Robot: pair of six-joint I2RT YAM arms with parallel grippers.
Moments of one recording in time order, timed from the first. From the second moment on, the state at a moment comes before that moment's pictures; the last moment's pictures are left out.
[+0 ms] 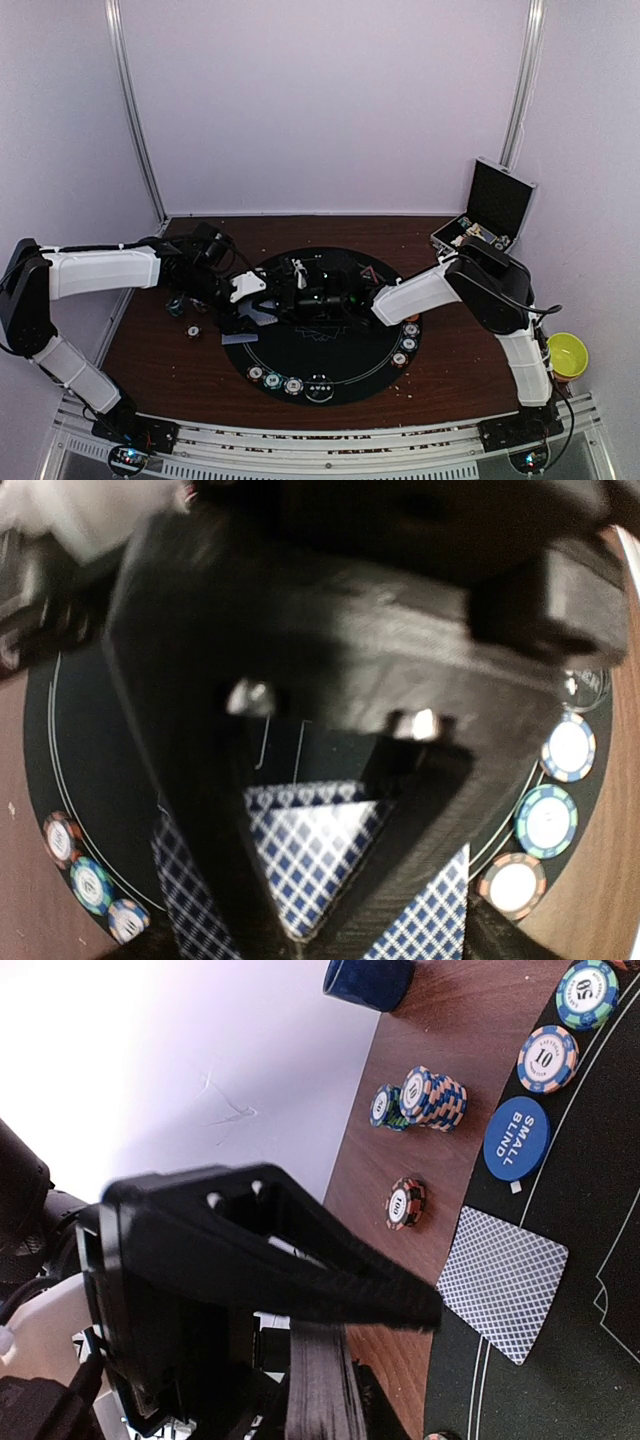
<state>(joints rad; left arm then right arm) -0.62 1.51 0.96 -0.48 0.38 0.76 0.95 2.23 1.34 0.72 -0.55 1.16</state>
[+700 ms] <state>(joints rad) -0.58 1.38 0.91 -0.42 0.38 0.75 0.88 1.95 1.29 0.19 -0.39 0.89</state>
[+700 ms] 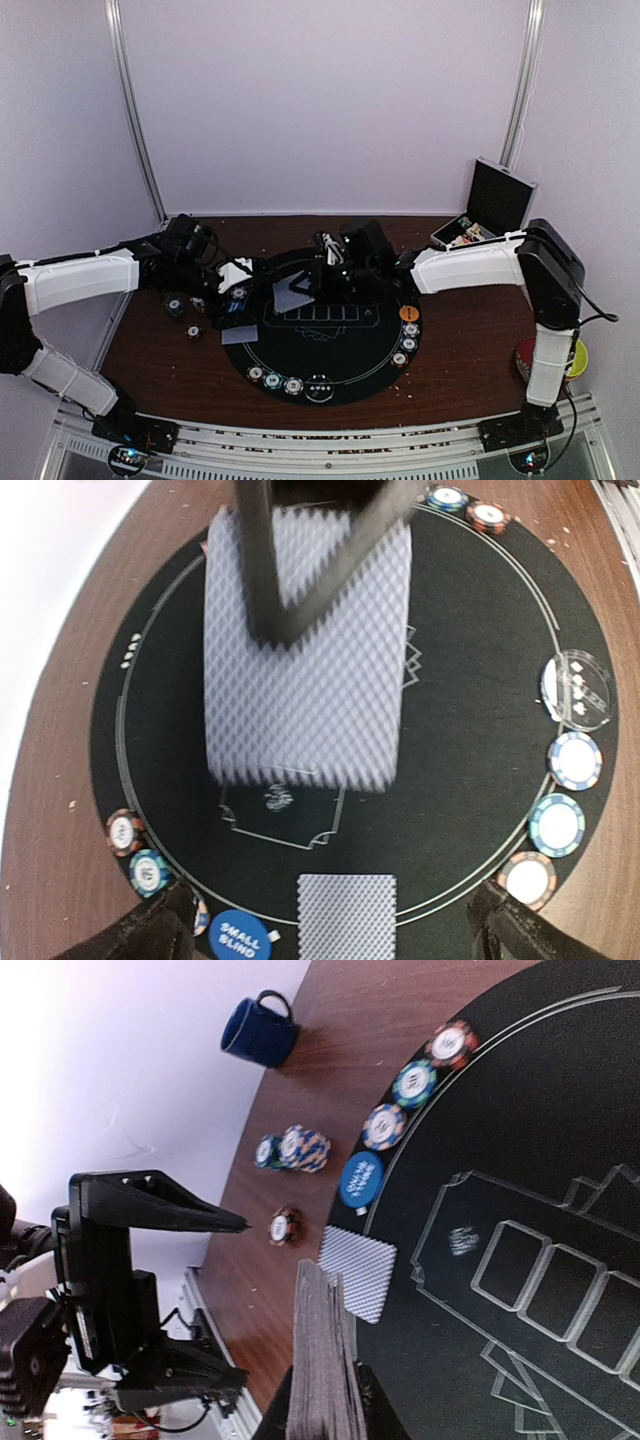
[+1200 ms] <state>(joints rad) -0.51 1.42 0.91 -0.37 0.34 0.68 0.83 1.85 1.48 -0.61 -0.10 0.46</state>
